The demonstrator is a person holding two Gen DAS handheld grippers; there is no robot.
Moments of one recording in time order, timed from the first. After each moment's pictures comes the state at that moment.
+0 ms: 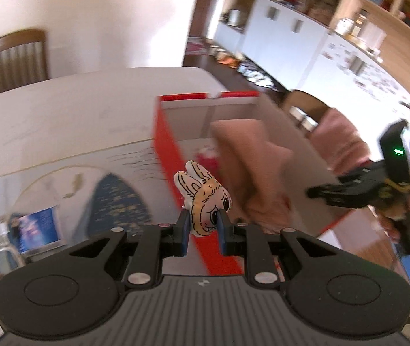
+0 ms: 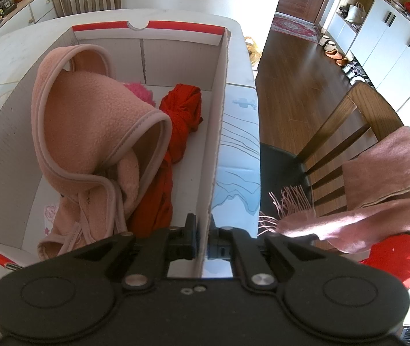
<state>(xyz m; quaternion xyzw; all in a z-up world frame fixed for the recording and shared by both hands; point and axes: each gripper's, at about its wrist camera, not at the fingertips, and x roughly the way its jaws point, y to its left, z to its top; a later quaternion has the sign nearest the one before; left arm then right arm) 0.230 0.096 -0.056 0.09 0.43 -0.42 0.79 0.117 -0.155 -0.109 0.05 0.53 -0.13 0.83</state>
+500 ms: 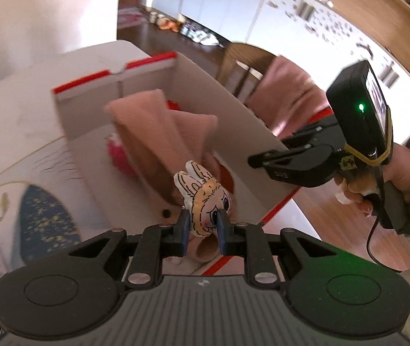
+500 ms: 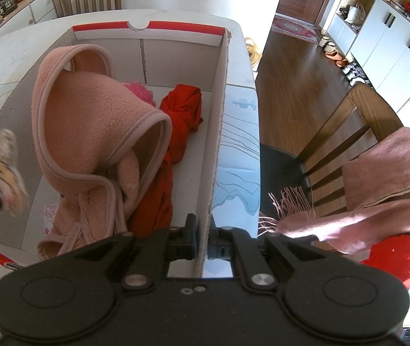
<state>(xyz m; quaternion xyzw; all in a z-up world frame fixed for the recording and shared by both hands) 0.203 0.012 -0.077 0.17 0.47 -0.50 0.71 0.117 -0.154 -0.109 0.05 0.53 -0.13 0.83</state>
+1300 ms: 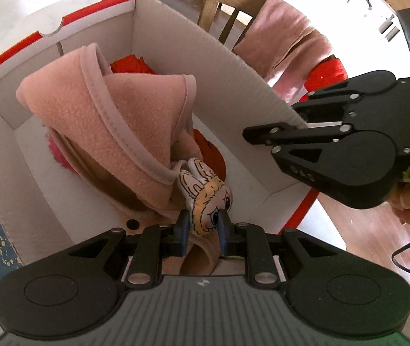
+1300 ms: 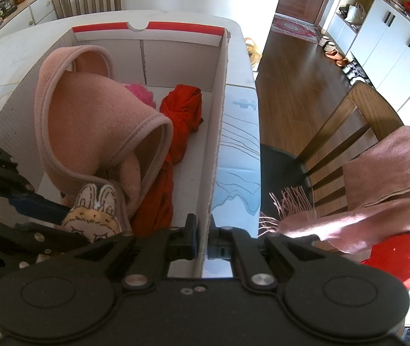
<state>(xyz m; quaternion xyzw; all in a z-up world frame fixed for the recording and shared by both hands) 0.214 -0.061 -0.133 0.24 0.53 -0.50 0.64 0.118 -0.154 -0.109 0.05 0.53 -0.13 0.83</state>
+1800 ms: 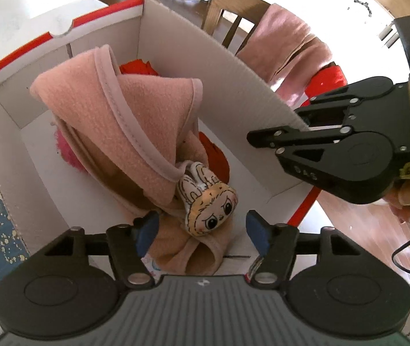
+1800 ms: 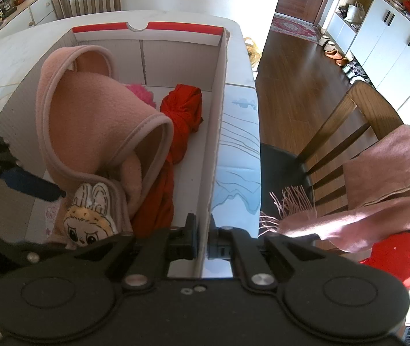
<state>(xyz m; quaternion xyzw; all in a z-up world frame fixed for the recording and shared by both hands) 0.217 -0.051 -0.126 0.22 0.52 -0.51 0.65 0.118 -0.153 -0.109 0.05 0.53 -0.13 0.83</state>
